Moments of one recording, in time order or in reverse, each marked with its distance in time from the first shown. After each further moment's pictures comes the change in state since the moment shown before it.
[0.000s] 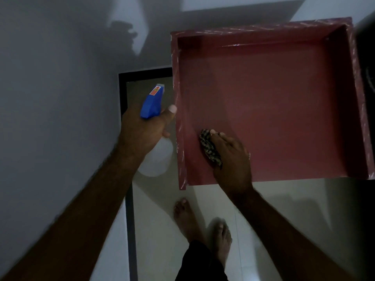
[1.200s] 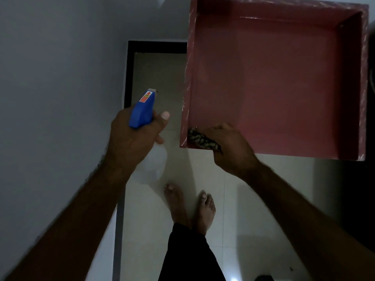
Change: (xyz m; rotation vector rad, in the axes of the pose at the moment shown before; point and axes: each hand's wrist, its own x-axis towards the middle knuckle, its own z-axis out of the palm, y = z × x) left_hand -0.118 -0.050 -0.016 -0.083 0.076 -0.079; right_hand -0.022 -0.008 -0.032 0.054 -0.451 -0.279
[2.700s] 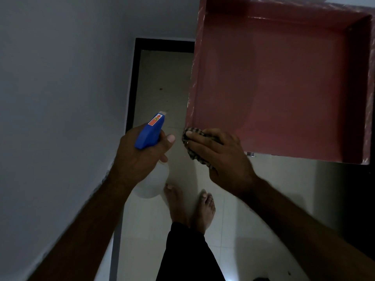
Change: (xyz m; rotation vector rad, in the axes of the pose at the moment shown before) left_hand -0.026 -0.032 0.002 0.016 -0.121 0.034; right_hand -0.023 -0.032 0.006 -0.212 0.045 -0.281
